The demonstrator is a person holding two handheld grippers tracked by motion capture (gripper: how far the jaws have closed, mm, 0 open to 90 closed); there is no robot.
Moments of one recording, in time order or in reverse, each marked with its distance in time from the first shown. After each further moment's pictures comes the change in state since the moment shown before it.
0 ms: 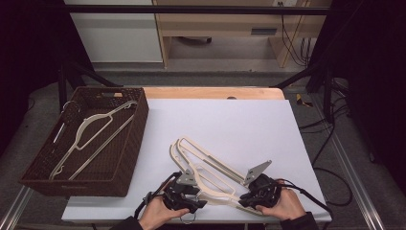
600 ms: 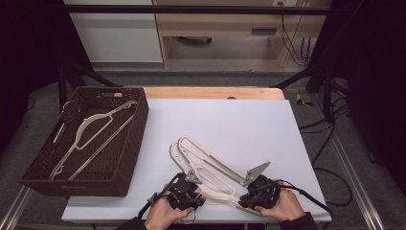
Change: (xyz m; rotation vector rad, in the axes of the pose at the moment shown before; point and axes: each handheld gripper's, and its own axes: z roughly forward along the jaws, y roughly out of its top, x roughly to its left) left arm -0.010 0.013 0.000 0.078 0.104 -0.099; right arm 0.003 -0.001 0.004 0.009 -0.013 -0.006
